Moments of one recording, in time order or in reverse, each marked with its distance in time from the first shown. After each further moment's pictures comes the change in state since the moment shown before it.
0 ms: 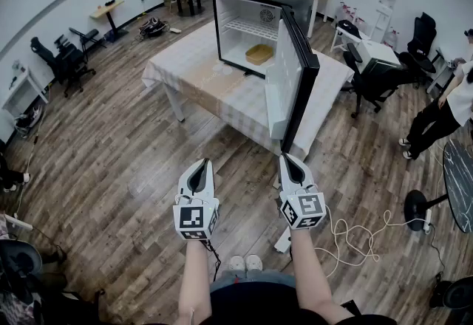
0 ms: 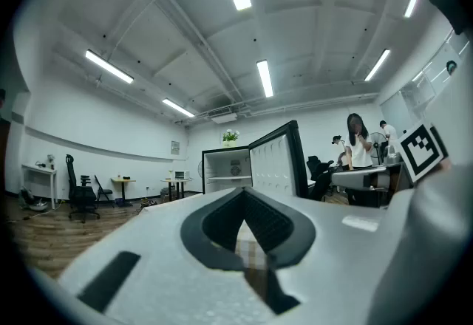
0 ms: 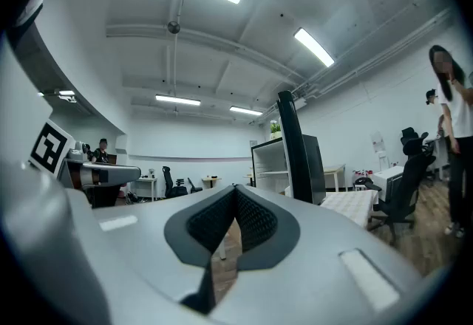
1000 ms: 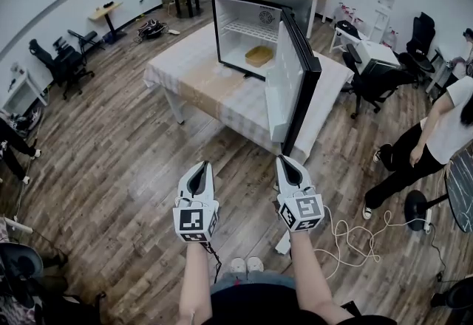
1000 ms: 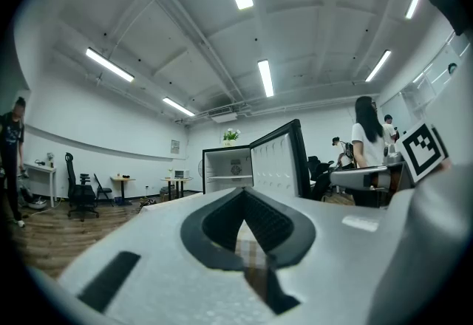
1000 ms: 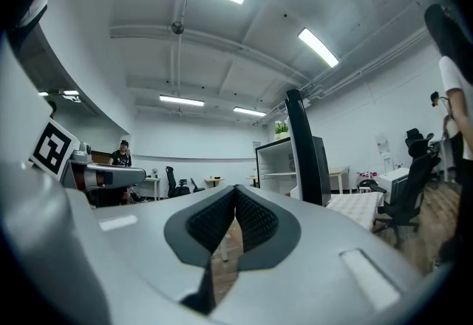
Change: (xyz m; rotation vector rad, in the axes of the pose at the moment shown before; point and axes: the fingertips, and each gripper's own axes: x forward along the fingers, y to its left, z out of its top) left arm 0.005 0.009 -0.001 -0.006 0.002 -0.003; right arm 0.012 0.013 0.003 -0.013 -0.009 0.031
